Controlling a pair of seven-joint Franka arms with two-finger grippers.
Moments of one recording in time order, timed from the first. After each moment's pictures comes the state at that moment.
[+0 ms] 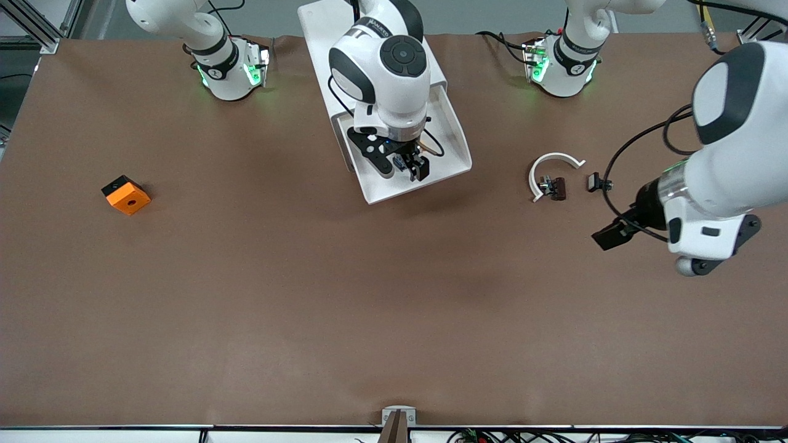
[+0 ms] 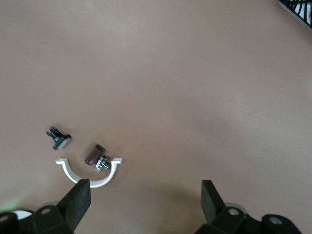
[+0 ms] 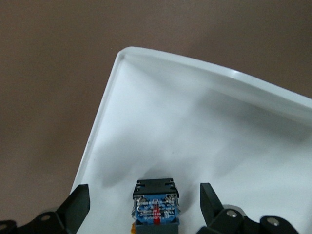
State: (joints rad) left arm -0.25 0.37 0.11 -1.20 -0.11 1.49 -0.74; right arm 0.95 0.49 -0.08 -1.44 0.04 1.91 1.74
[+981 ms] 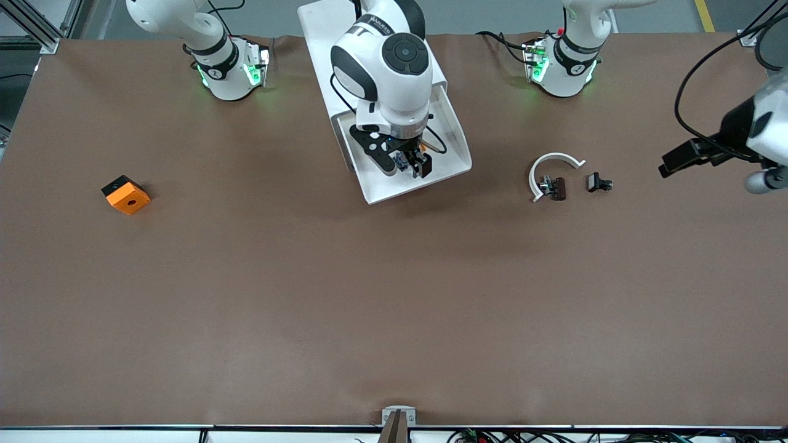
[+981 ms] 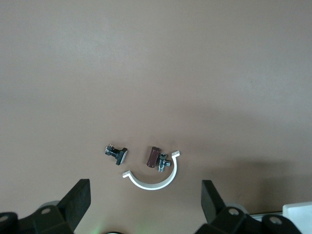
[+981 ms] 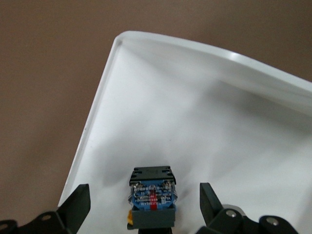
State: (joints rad) left arm 0.05 0.01 -0.13 -1.59 -0.01 1.55 -0.28; right arm 0.96 0.49 -0.08 -1.44 0.06 1.90 1.73
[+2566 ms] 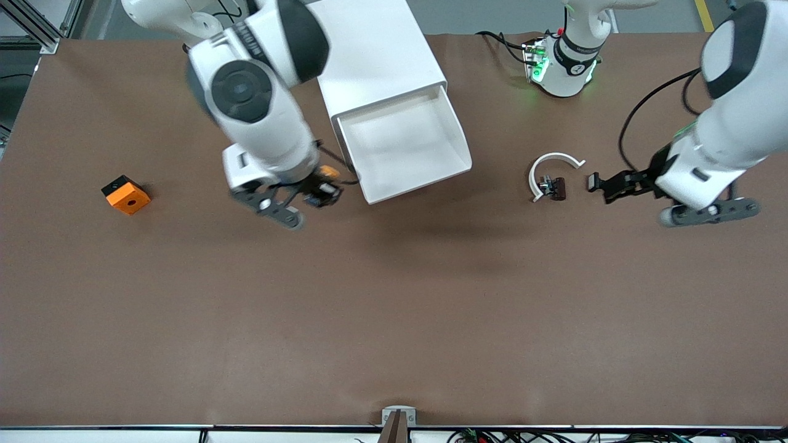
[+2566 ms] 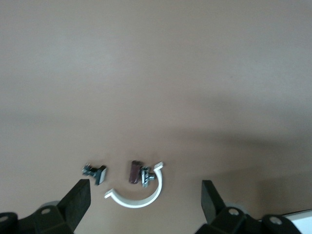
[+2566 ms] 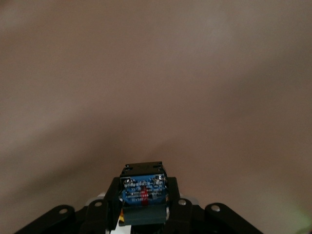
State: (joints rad) left arm -0.05 0.15 -0.16 -1.59 -0.01 1.69 -0.29; right arm 0.60 0.44 -0.11 -1.23 0.07 1.59 0.91
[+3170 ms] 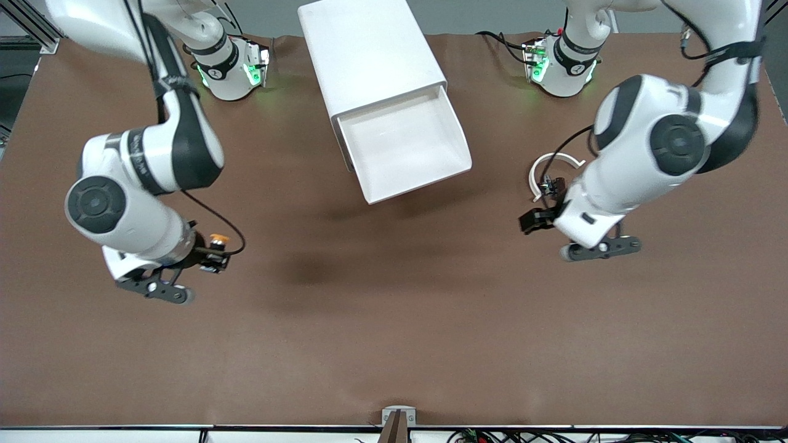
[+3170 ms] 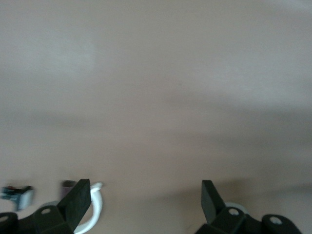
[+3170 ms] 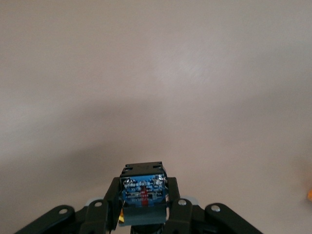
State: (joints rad) left arm -0.21 0.32 -0.18 -1.59 -0.05 1.90 -0.52; right arm 0.28 0.46 -0.11 -1.49 -0.01 1.92 0.42
